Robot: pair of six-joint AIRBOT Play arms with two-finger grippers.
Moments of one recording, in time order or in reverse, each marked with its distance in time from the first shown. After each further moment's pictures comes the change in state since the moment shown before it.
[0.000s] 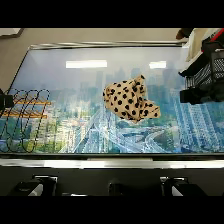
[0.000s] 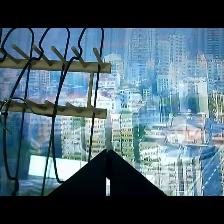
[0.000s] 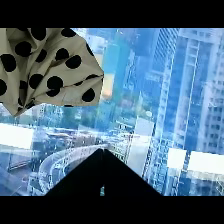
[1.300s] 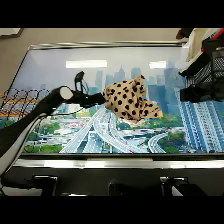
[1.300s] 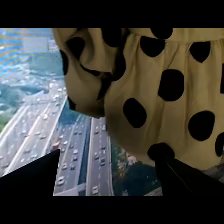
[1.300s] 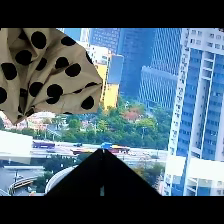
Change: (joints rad) left arm -0.422 -0.786 0.006 -0.722 0.621 -0.151; right arm 0.000 0.000 0.000 0.002 -0.030 0.000
